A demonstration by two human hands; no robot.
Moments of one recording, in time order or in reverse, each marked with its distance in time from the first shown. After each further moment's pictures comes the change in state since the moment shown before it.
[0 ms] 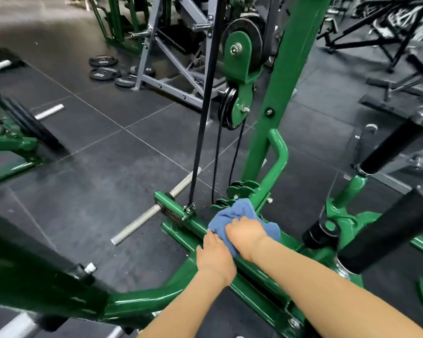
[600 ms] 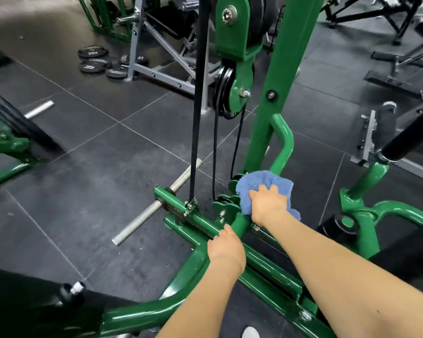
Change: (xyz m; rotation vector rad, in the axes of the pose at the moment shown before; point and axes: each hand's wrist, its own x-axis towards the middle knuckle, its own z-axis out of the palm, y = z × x) left_hand 0.037 0.015 -0.014 0.055 -0.086 -0.079; right_hand 0.053 0.058 -0.012 0.137 0.018 0.337
